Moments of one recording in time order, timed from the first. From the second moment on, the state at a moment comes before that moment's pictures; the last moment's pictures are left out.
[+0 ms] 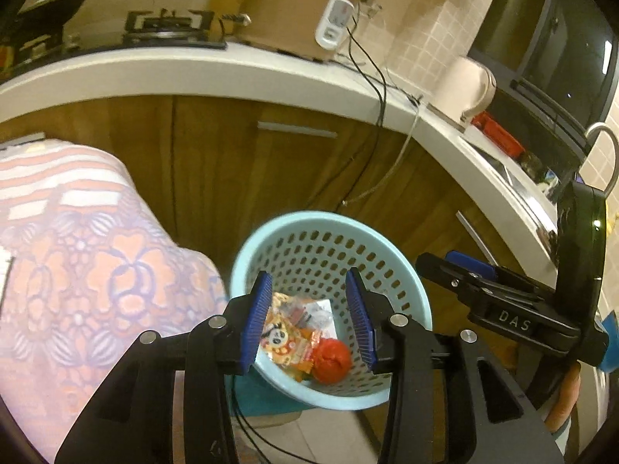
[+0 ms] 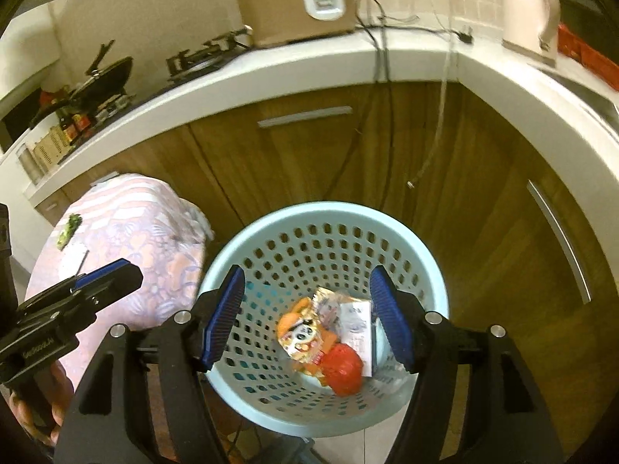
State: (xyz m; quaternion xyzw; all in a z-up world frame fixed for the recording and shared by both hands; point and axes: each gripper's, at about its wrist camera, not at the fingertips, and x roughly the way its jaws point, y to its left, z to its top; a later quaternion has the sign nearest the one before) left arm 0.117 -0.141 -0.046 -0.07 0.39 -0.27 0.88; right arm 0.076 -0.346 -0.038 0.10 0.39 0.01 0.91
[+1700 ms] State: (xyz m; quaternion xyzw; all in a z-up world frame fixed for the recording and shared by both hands) left arm 0.217 0.219 -0.067 -0.12 0.40 -0.03 0.91; right arm 0.165 0.059 -0.089 -0.11 0.43 0.26 0.86
